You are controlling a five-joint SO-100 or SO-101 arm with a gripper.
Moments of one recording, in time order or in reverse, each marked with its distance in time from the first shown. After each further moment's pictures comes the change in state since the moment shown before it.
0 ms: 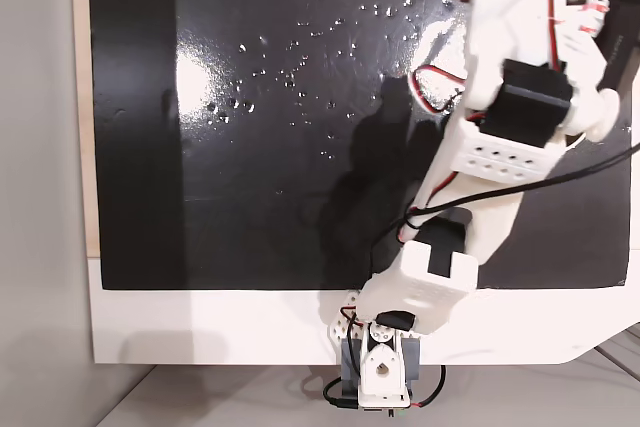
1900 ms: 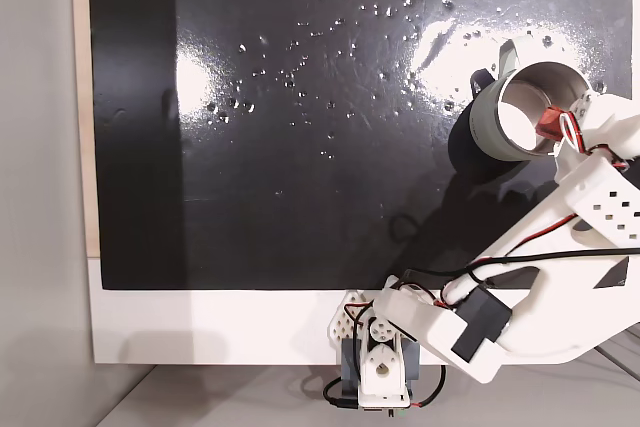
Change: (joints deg) arm 21.2 17.3 40.8 0.3 -11.3
